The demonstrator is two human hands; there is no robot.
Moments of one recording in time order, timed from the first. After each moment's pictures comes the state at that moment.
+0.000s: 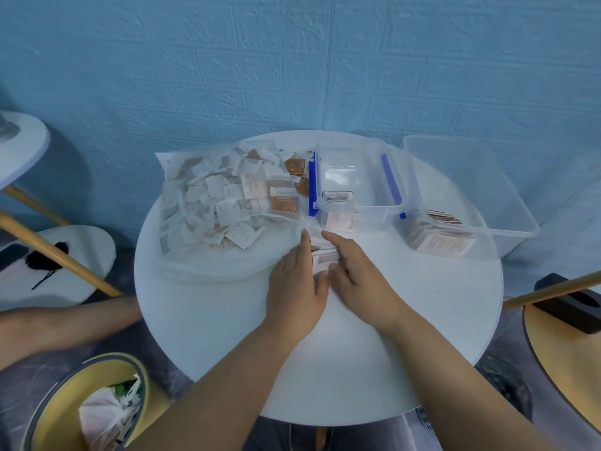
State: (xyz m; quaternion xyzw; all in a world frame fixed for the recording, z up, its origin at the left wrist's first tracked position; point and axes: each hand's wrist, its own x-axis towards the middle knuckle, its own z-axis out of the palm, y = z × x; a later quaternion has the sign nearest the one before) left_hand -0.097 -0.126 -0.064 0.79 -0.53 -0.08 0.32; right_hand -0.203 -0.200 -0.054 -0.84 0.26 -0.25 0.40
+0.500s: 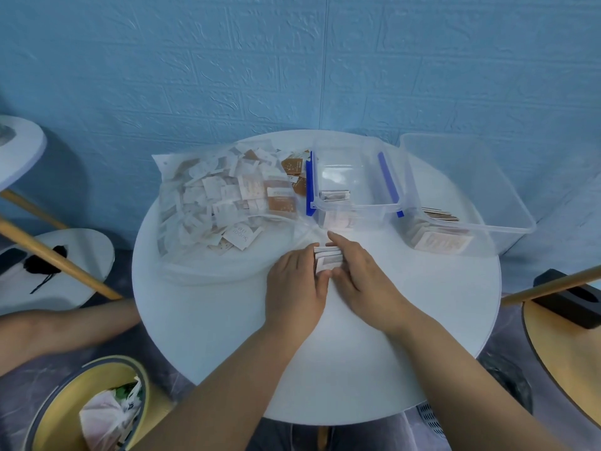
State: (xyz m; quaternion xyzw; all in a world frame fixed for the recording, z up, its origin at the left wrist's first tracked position) left_hand -0.100 -0.128 -0.067 0.78 -0.54 0.01 0.32; right_hand -0.214 -0.205 -0.063 -0.88 0.24 -0.25 0.32
